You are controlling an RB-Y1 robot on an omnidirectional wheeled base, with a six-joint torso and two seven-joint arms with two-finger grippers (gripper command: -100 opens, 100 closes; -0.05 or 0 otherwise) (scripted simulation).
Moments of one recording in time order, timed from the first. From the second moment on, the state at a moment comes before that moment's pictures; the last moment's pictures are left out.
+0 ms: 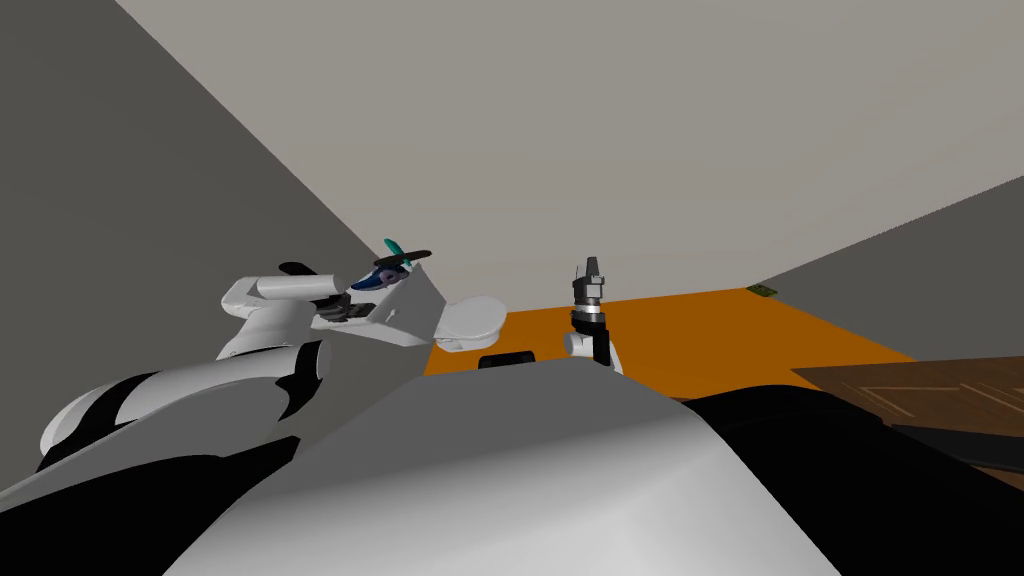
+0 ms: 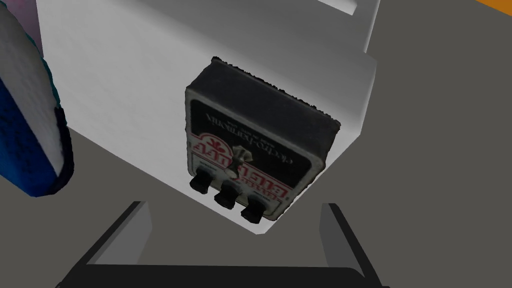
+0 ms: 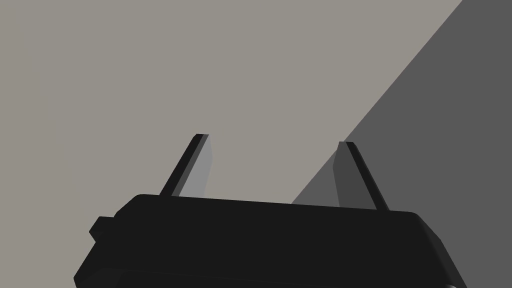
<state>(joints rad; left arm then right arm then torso) -0.57 0.93 0.23 -0.80 0.21 1.16 -0.12 0.48 -0.01 -0.02 -2.26 -0.01 -0.42 0.17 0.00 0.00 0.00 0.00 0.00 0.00</state>
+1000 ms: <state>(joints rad) -0.57 0.92 0.23 -0.78 0.21 1.13 -0.11 0.48 -0.01 -0.02 -2.26 -0.01 -0.42 0.17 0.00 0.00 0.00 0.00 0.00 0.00</state>
